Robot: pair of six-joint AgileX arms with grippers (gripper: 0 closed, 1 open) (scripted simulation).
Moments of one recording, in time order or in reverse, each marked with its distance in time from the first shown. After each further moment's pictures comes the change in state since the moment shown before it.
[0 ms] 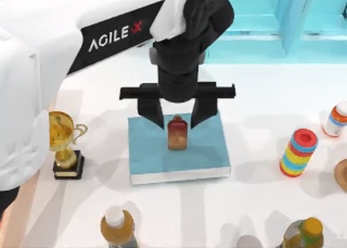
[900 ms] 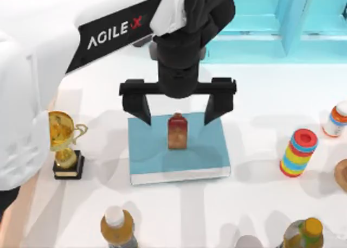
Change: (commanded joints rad) left arm 0.000 0.002 0.042 -0.042 0.000 -0.001; right arm 0.000 0.000 0.000 0.000 0.000 0.000
